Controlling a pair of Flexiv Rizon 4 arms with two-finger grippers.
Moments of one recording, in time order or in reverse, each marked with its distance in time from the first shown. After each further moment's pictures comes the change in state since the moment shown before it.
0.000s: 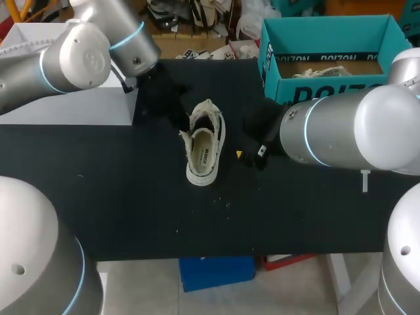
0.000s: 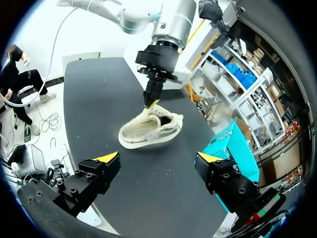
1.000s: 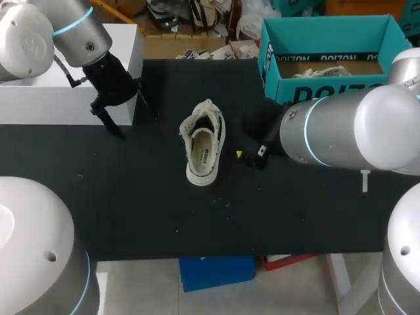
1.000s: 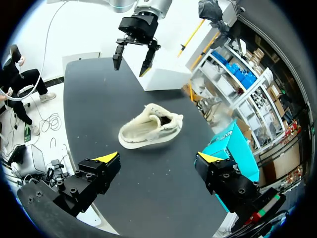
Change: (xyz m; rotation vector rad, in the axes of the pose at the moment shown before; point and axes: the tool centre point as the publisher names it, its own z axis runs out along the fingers) left arm 0.085 -0.019 -0.078 -0.079 0.083 -0.336; right arm 0.000 0.000 0.000 0.000 0.000 0.000
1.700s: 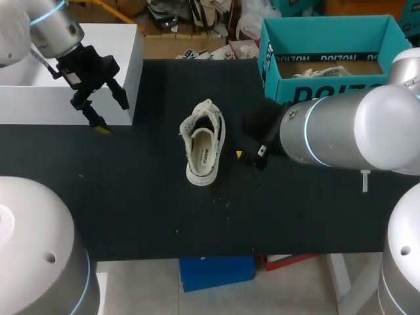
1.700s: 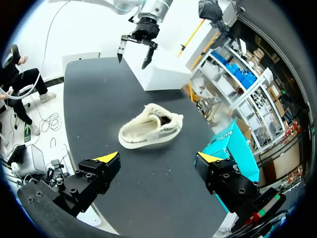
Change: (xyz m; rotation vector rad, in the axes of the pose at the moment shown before) left arm 0.034 0.061 -0.019 0.064 0.007 -0.678; right arm 0.000 0.000 0.000 0.000 0.000 0.000
